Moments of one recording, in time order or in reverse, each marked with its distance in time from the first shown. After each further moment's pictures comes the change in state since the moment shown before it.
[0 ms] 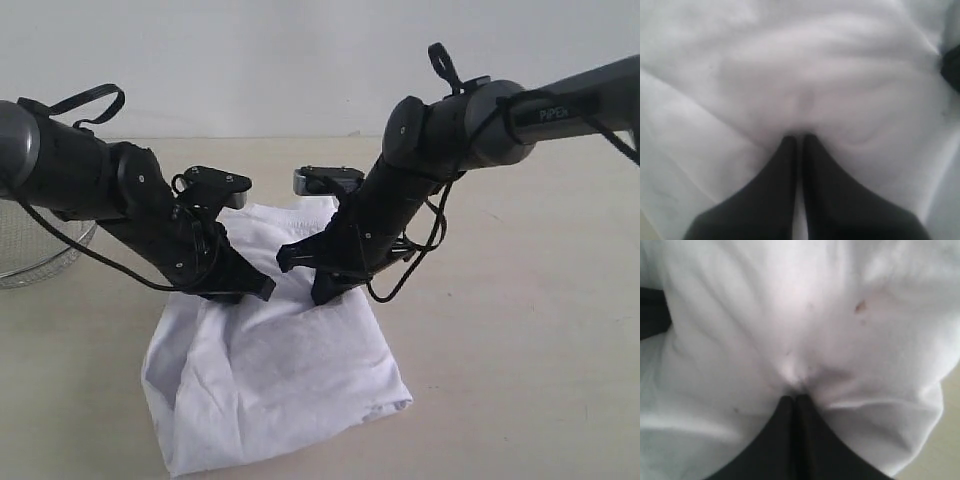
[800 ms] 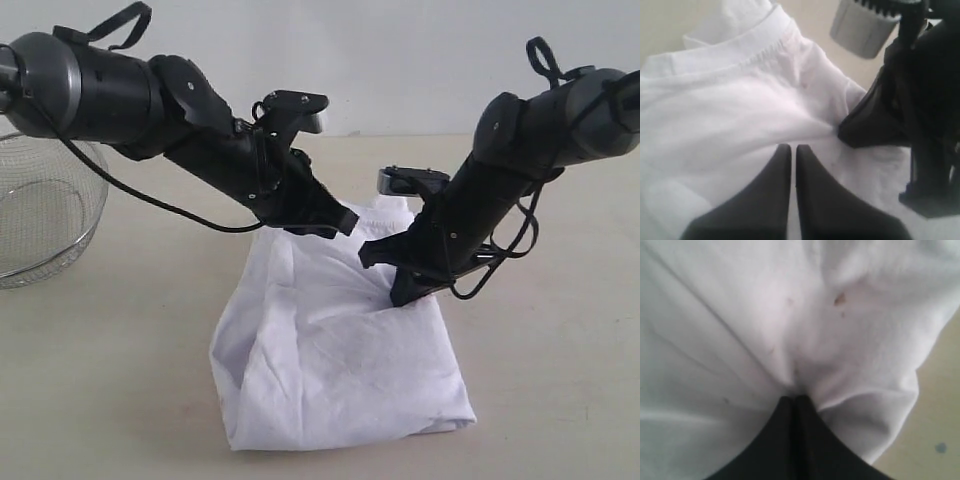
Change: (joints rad) left arm -0.094 -0.002 -0.266 -0.367 0.146 0.380; right arm -0.170 -0.125 0.203 -0.038 -0.030 -0.006
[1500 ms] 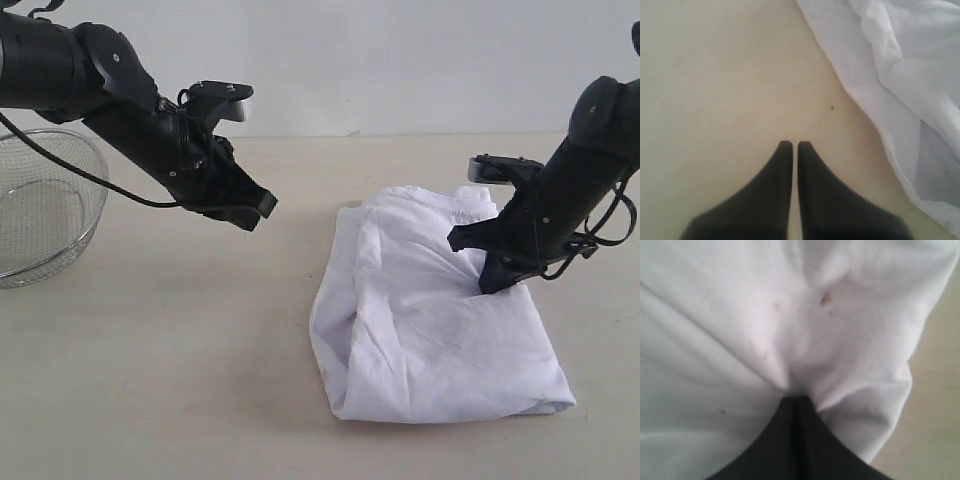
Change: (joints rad) left arm 0.158 -0.043 0.000 0.225 0.148 -0.147; right arm -0.215 -0.042 0.017 -0.114 0.041 -0.001
